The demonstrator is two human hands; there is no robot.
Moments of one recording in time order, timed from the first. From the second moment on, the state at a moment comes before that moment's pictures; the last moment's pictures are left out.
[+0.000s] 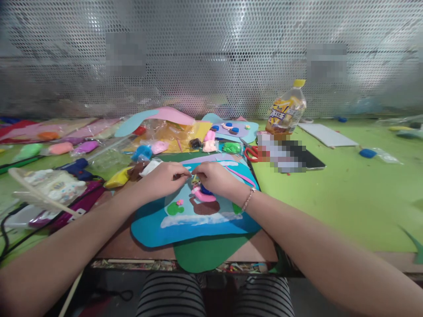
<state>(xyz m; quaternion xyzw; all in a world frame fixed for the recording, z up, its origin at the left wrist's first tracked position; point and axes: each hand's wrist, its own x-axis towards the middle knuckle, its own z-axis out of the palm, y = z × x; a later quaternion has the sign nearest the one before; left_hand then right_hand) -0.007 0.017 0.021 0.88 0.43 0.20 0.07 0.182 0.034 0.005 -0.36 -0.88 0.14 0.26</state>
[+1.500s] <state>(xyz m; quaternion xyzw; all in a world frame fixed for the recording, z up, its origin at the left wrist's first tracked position) -0.007 0.016 0.024 0.90 0.42 0.12 0.07 0.186 0.027 0.008 -0.37 -0.90 0.07 0.22</state>
